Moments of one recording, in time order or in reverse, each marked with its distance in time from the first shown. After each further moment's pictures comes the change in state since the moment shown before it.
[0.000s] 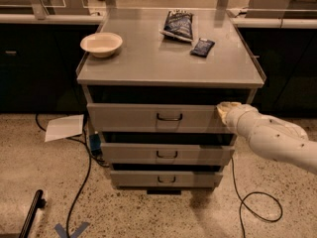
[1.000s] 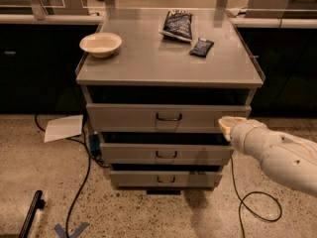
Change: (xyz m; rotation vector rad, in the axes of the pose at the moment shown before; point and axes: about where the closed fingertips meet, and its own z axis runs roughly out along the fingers) arm 0.013 0.033 -0.075 -0.045 0.050 0.086
